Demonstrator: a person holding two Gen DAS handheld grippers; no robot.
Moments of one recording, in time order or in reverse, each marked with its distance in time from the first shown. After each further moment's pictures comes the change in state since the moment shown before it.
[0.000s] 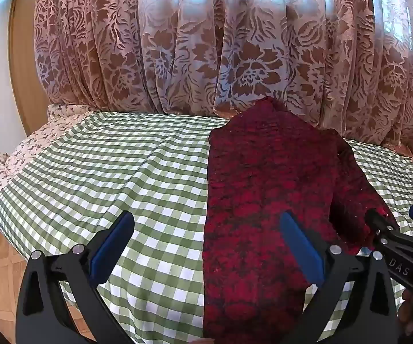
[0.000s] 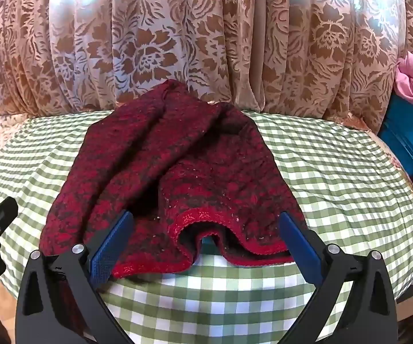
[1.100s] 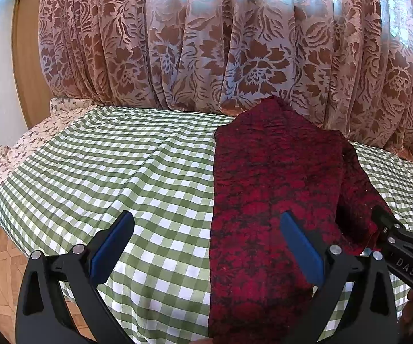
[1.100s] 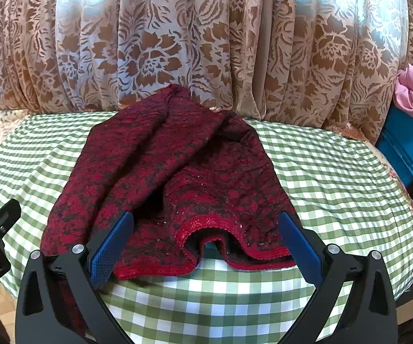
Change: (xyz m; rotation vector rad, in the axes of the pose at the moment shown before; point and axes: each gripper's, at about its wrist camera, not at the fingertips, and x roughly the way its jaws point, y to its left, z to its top) left arm 0.002 0.010 -0.001 -0.028 0.019 0.001; right arm -0.008 0.009 0.004 -0.042 -0.033 -0.023
